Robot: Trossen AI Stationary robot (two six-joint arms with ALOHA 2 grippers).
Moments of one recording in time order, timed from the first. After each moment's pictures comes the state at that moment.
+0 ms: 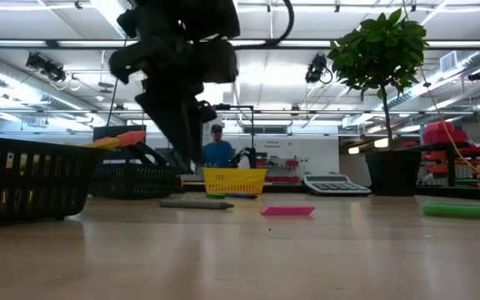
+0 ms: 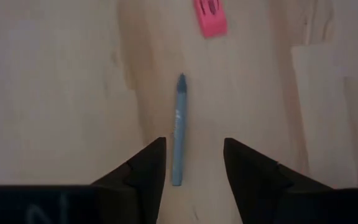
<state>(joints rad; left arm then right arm) -0.08 1.77 1.18 -0.58 0.13 0.08 0.36 1.47 1.61 -0.96 0.62 1.29</state>
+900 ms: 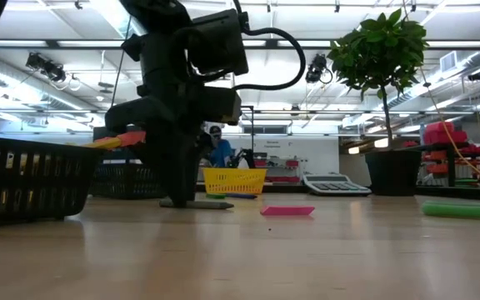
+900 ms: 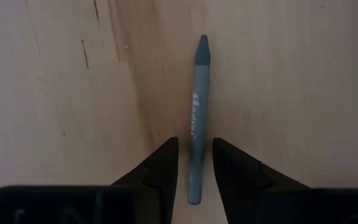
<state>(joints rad) -0.10 1.92 1.18 -0.56 0.05 0.09 0.36 1.47 1.61 -1.03 0.55 1.04</state>
